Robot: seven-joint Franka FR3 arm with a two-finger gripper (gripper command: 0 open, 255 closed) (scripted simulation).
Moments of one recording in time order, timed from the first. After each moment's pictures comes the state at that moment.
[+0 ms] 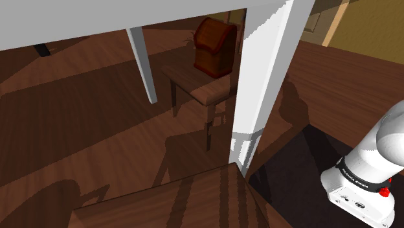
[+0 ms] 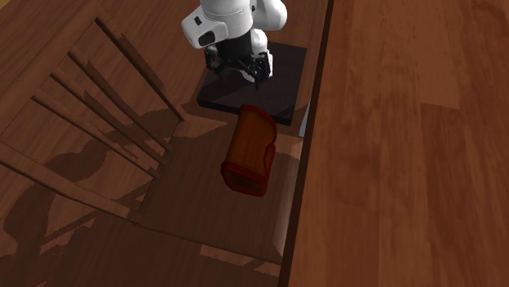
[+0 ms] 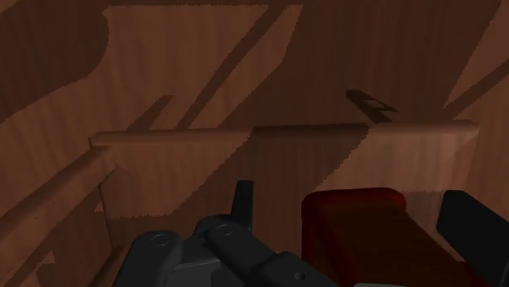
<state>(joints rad) 0.04 -0.26 0.07 -1.85 0.09 1.61 0.16</state>
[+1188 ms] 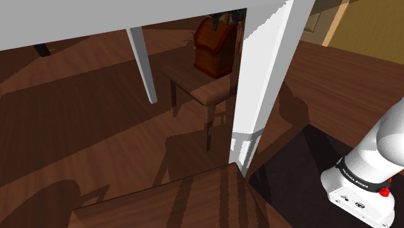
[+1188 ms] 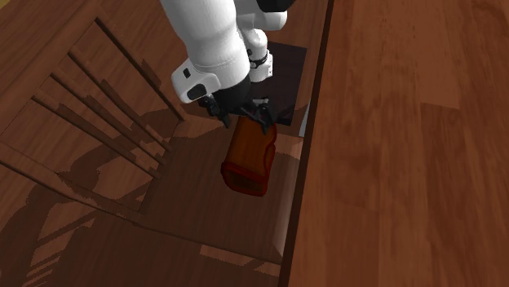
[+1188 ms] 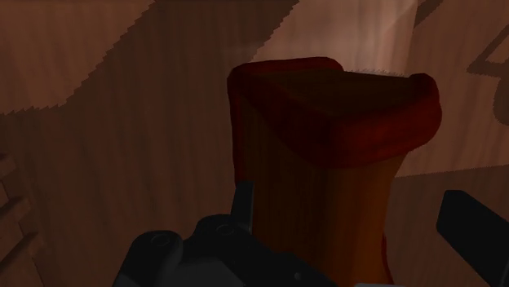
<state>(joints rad) 0.05 0.09 0.08 -1.47 0.20 1.67 0.18</state>
